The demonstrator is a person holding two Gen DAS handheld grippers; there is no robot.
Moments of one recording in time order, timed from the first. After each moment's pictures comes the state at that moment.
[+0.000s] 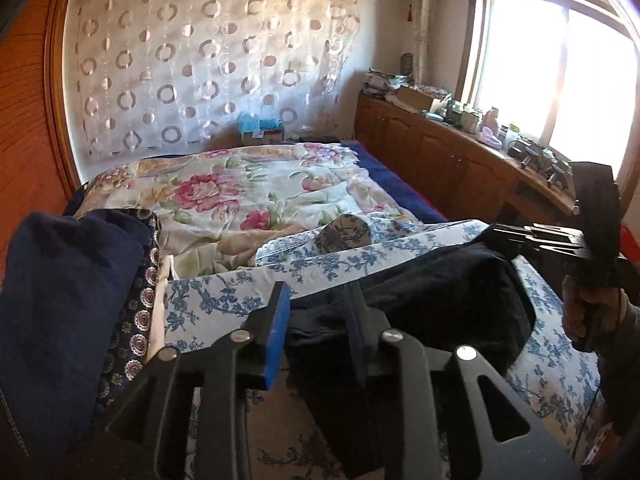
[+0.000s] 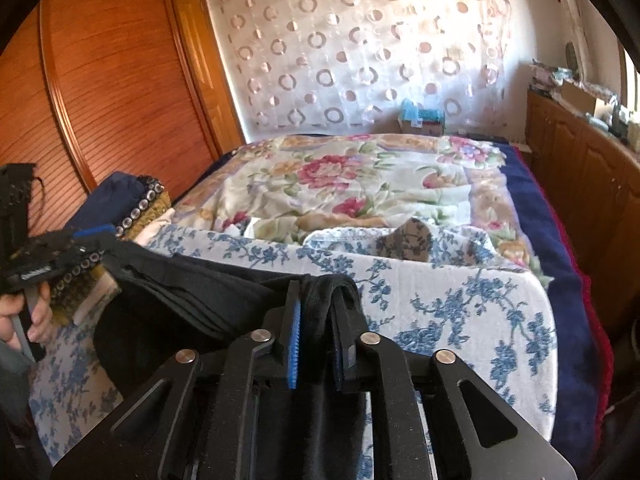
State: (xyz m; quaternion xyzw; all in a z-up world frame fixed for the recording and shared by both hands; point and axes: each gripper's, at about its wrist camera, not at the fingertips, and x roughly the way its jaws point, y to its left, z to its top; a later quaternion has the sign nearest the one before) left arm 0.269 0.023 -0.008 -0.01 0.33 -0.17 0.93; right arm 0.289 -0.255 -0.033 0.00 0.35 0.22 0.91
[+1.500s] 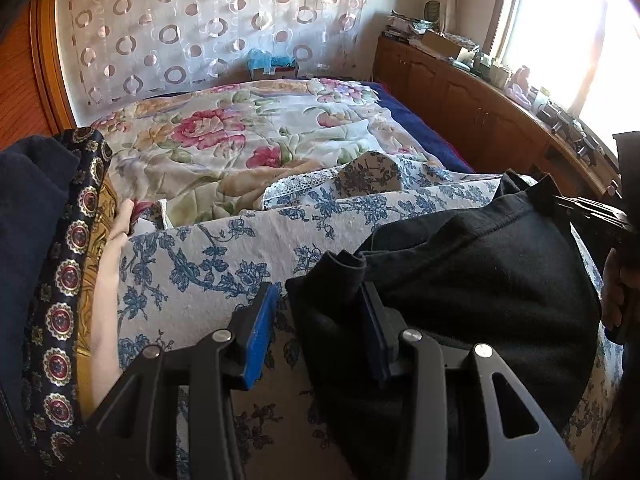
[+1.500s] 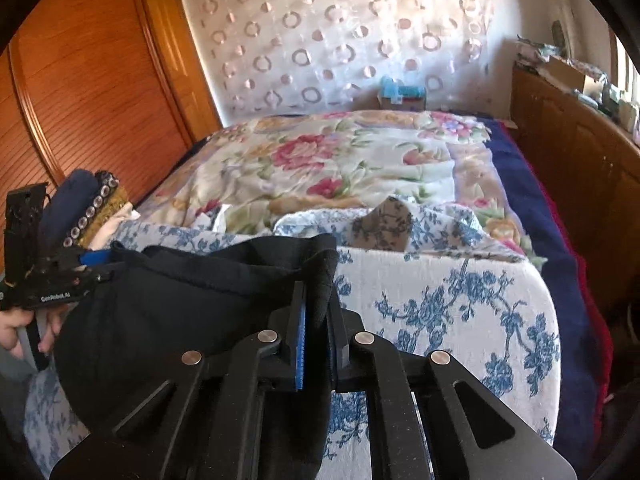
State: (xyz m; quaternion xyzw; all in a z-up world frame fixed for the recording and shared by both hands) left arm 0.340 0.014 -0.081 -0.01 0.43 -0.14 0.89; right arm 0.333 -0.268 -0.064 0.01 0.40 0.20 0.90
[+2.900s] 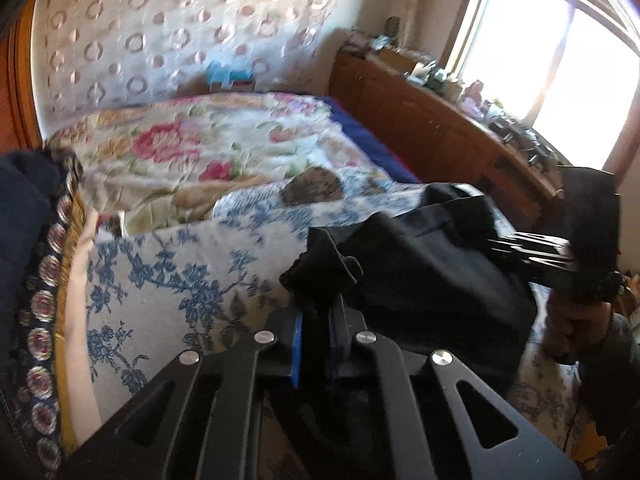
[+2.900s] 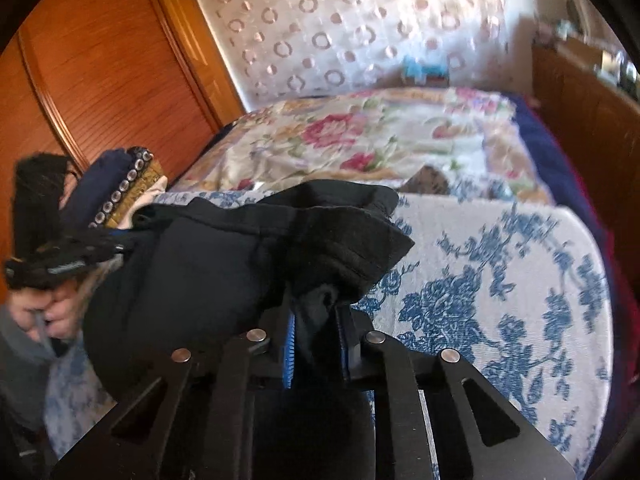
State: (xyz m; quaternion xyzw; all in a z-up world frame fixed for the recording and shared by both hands) left arm 0.306 0.004 -0.047 -0.04 0.40 -0.23 0.89; right arm 0.295 -0.245 -0.078 0.03 0.41 0.23 0.88
